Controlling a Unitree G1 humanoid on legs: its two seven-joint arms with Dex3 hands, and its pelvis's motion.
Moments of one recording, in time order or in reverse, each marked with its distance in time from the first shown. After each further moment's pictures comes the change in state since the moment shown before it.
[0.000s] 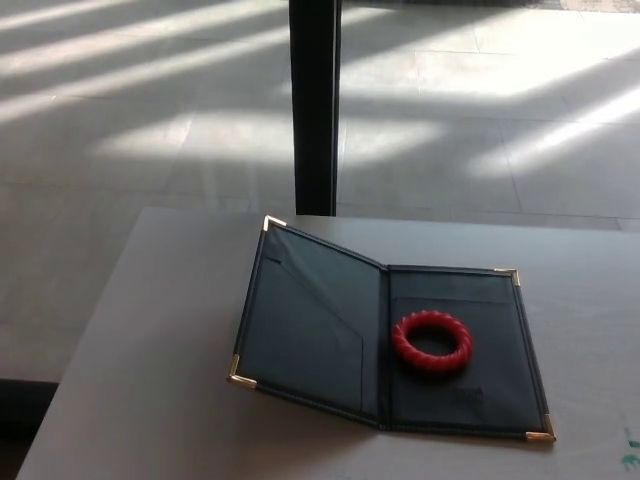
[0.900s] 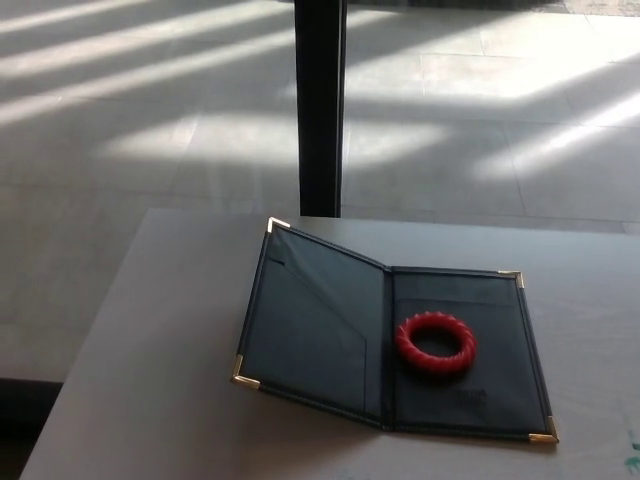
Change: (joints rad) left_arm 0.001 -0.021 0.013 0.002 -0.003 -0.002 0.001; right_arm 0.239 0.356 0.085 0.216 0.061 -0.324 -0.070
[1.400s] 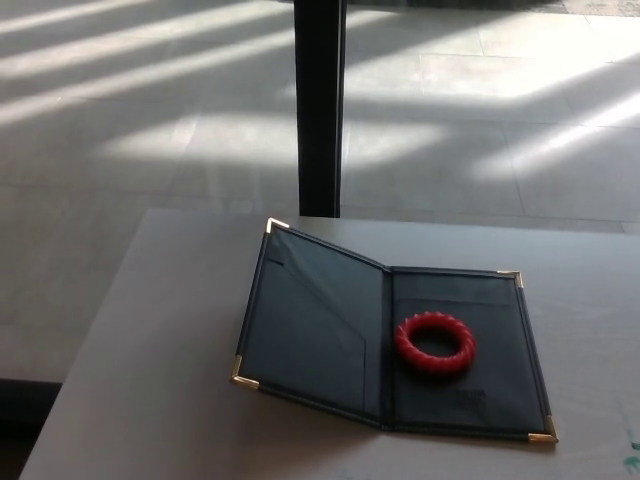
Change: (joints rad) left_arm -0.004 0.000 -0.002 0.000 0.002 -0.008 -0.001; right_arm 0.046 0.005 0.116 -0.002 0.055 -0.058 -0.016
